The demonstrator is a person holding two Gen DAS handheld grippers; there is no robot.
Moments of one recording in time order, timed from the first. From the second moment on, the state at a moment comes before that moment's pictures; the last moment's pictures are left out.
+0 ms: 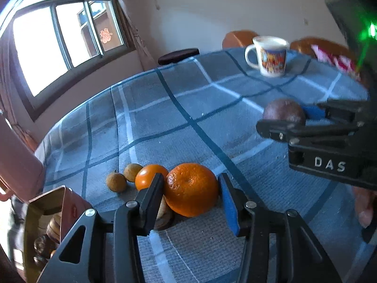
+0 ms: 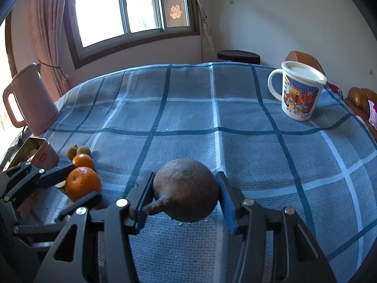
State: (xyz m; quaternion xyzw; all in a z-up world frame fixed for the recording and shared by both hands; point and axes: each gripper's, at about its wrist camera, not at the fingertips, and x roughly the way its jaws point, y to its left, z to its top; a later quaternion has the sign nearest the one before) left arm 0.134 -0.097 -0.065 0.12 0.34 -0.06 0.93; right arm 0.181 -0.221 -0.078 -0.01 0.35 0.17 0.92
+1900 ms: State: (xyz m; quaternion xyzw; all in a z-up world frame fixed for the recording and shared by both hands) left arm 0.084 -0.056 -0.032 0.02 0.19 -0.05 0.98; right arm 0.119 -0.204 -0.048 -0.07 0.19 0.23 0.95
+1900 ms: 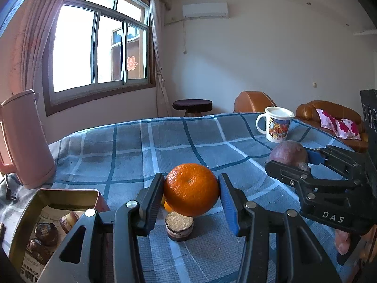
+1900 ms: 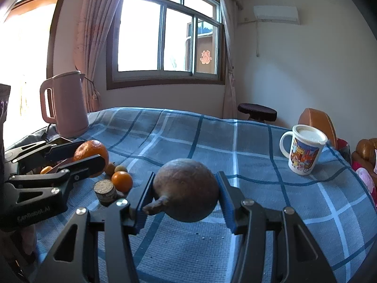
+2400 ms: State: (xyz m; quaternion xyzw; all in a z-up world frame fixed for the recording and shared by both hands) left arm 0.074 -0.053 -0.030 0.01 0.17 -0.05 0.98; right arm 0.109 -0.206 -0.046 -0.07 0.16 0.23 0.96
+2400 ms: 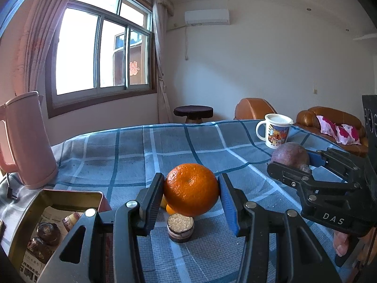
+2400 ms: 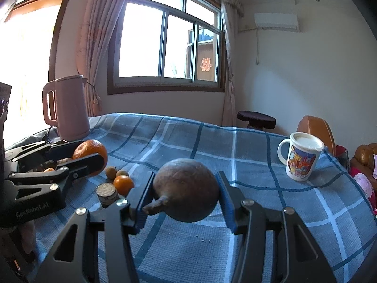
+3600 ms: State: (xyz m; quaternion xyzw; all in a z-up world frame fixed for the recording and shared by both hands) left arm 0.052 -0.052 -0.025 0.00 0.13 -0.04 0.99; right arm 0.088 -0.204 -0.039 -0.09 0.11 0.23 0.96
